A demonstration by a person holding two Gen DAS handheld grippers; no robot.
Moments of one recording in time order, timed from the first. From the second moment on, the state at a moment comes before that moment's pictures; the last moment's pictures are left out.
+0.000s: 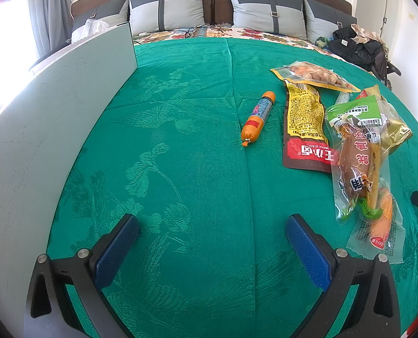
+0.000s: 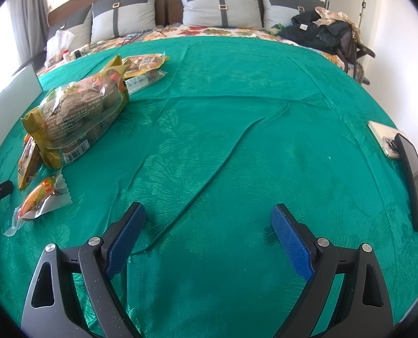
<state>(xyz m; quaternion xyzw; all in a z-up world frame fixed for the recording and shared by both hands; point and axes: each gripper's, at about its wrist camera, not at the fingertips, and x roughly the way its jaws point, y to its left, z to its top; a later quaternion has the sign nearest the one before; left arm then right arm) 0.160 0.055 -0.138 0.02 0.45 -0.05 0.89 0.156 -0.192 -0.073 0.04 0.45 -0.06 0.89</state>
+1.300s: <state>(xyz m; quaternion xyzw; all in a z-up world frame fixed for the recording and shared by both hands) 0.169 0.057 -0.120 0.02 0.52 -0.11 0.85 0.157 -0.193 -0.072 0.04 0.45 -0.06 0.89</state>
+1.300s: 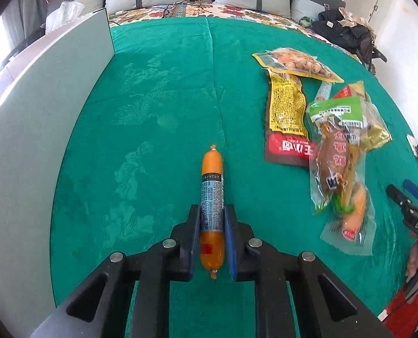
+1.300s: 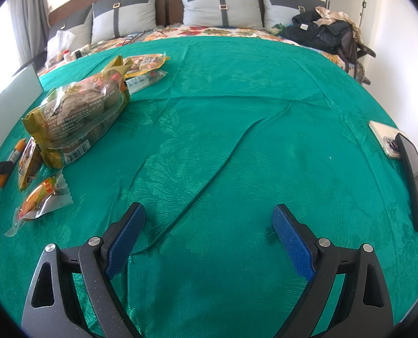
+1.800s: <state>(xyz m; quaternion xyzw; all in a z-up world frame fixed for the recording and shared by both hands) 0.164 0.066 -0.139 0.03 0.46 -0.05 0.89 0.156 -0.193 -0.072 0.04 0.45 -0.06 0.89</state>
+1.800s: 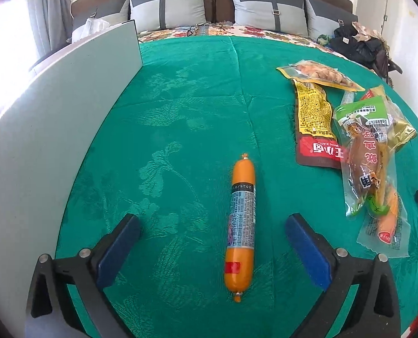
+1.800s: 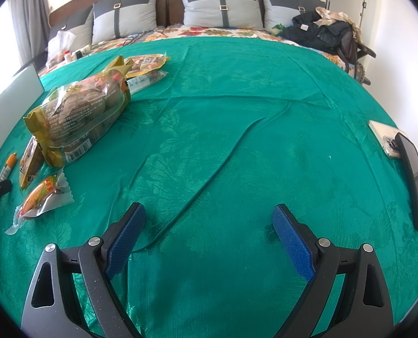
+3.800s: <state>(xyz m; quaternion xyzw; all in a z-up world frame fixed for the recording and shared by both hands) 0.163 0.069 -0.138 0.02 0.46 -0.05 0.89 0.173 -0.071 -0.055 0.02 0.55 0.05 0.83</state>
